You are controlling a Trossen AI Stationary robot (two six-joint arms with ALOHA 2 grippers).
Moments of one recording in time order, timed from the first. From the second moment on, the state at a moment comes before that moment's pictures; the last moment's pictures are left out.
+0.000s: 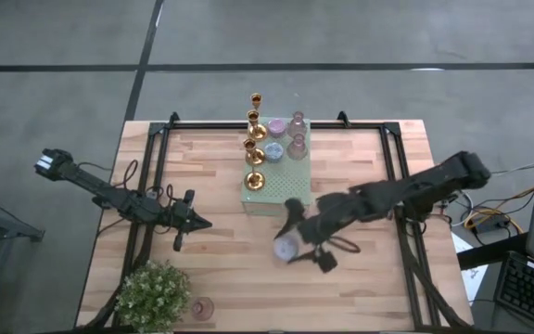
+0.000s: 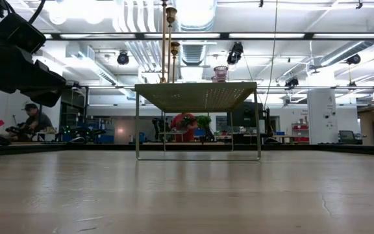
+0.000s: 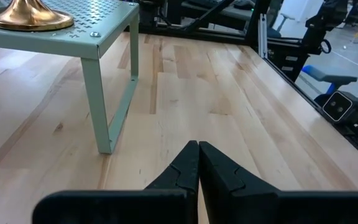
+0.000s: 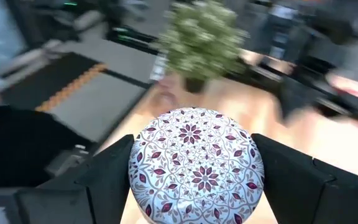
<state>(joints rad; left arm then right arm) -0.42 0.46 0.01 0.23 -0.29 -0.24 0.31 1.47 1.27 -0.24 -0.13 -0.07</state>
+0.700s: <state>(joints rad) -0.42 0.46 0.01 0.21 -0.29 -0.24 -0.07 1.34 0.85 0.11 0.13 0.12</state>
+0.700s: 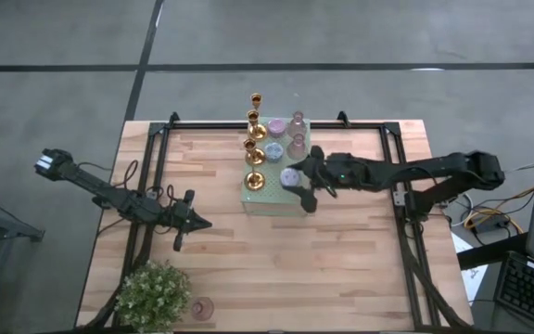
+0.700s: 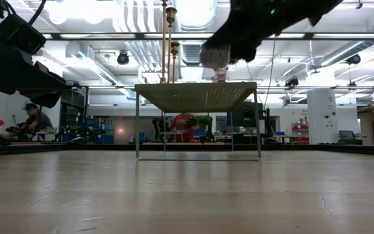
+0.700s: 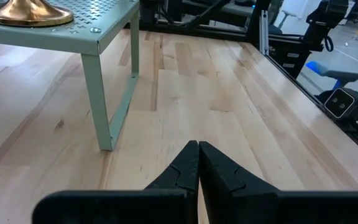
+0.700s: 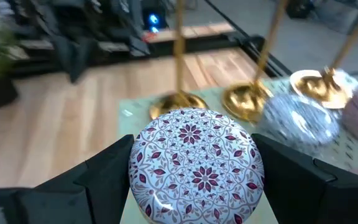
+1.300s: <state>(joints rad) -0.42 0.46 0.01 0.21 -0.29 -0.24 -0.14 1.55 0.96 0.16 0.13 0.09</state>
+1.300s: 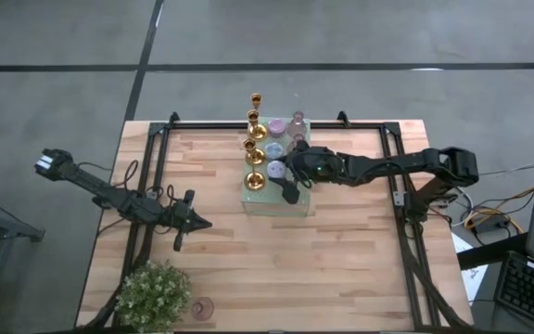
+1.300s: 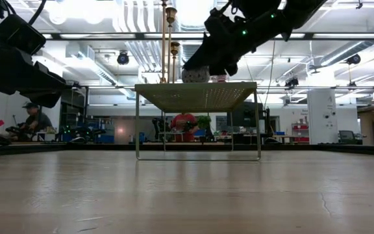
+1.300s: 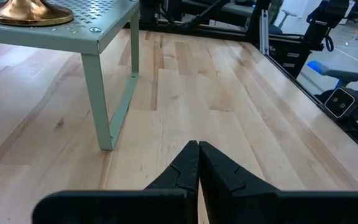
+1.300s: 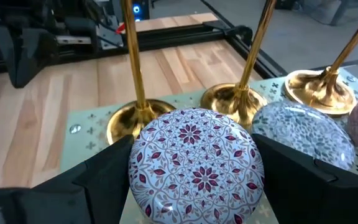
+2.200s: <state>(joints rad) -0.42 0.46 0.01 0.21 -0.29 -0.24 -0.16 1.57 0.94 0.19 0.13 0.07</state>
